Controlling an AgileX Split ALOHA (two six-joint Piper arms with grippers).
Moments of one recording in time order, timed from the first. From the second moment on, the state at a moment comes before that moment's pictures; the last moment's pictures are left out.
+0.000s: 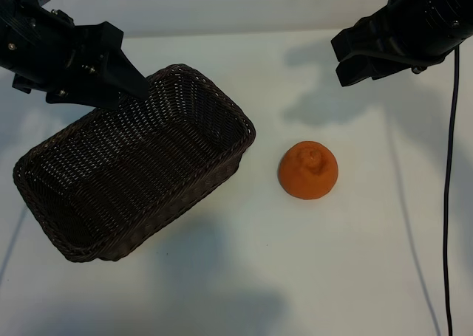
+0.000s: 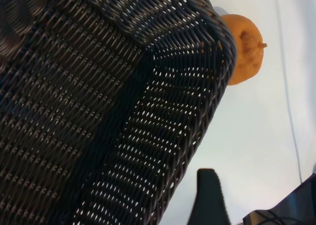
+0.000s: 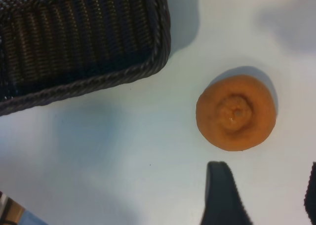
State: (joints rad) left arm -0.09 1.57 -1.29 -0.65 1.11 0.23; right arm 0.24 1.52 -1.41 0.33 1.08 -0.08
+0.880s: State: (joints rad) left arm -0.09 1.57 -1.29 -0.62 1.04 0.23; right arm 0.24 1.52 -1.41 0.33 1.08 -0.08
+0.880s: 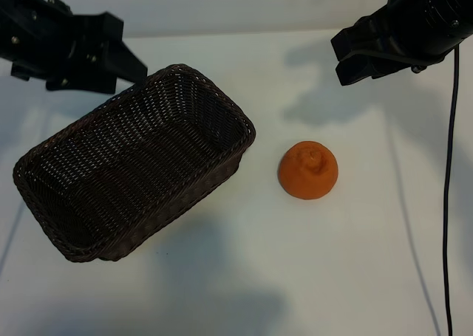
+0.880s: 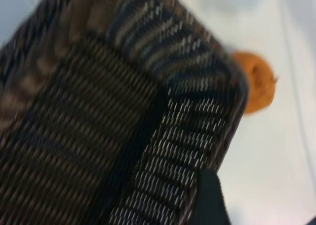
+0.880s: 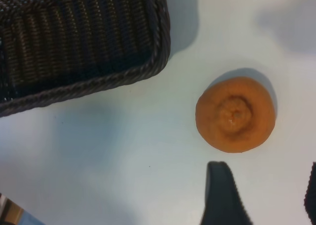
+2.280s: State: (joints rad) left arm 0.06 1.17 -0.81 -0.14 0.92 -0.33; right arm 0.24 1.52 -1.41 0.33 1.06 -0.09
